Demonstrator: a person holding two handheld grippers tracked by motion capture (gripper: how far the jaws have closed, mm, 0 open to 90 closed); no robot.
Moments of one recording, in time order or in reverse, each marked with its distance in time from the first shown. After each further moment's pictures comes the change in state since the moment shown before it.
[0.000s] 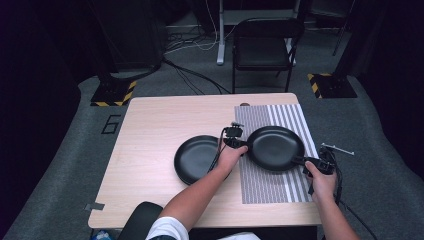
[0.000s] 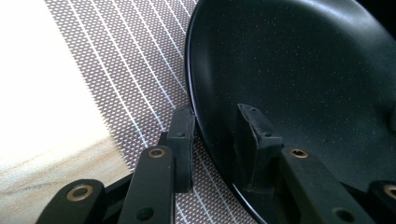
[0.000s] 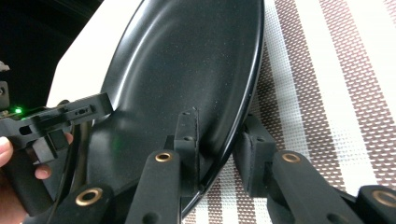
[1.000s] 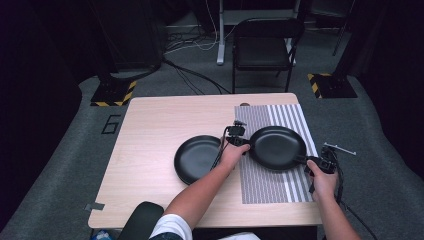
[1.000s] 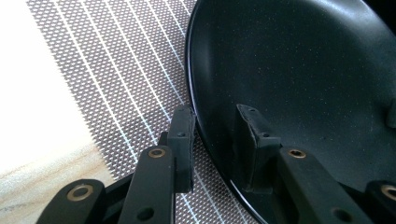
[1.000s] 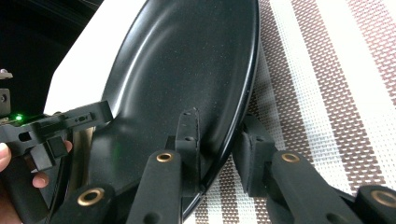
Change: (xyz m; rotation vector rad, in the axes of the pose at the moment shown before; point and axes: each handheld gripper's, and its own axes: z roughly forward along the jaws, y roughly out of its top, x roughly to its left) left arm 0.000 0.008 0.011 0.050 -0.009 -0.023; right arm -0.008 0.005 0.002 -0.022 -0.012 0.038
